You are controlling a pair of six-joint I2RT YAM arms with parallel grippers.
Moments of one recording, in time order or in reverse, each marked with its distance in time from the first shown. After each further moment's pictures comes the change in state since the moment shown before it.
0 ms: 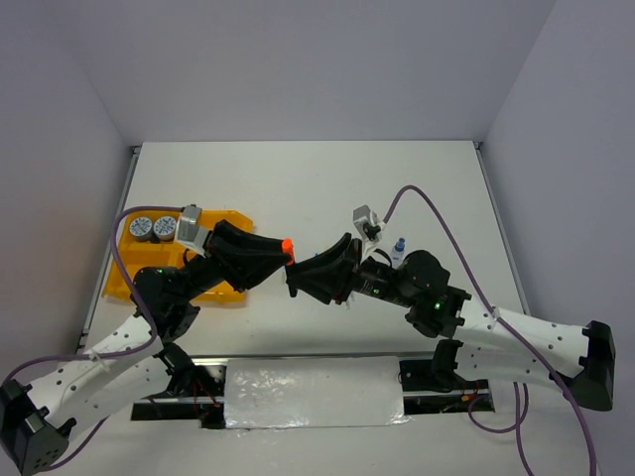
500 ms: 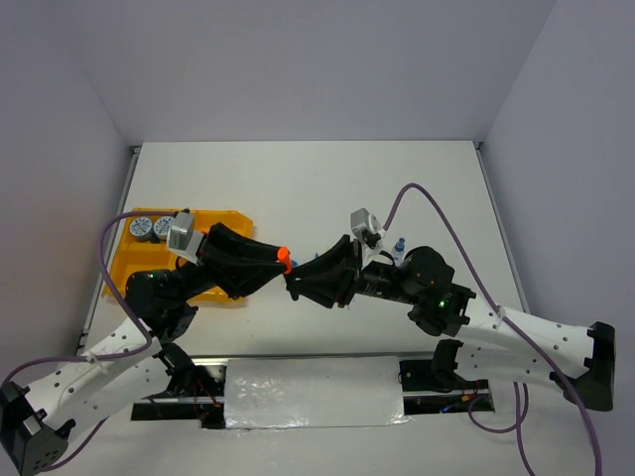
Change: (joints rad) left arm -0.002 0.000 0.009 0.096 0.092 0.015; right arm 0.000 0.002 0.064 -0.047 -0.117 -0.138
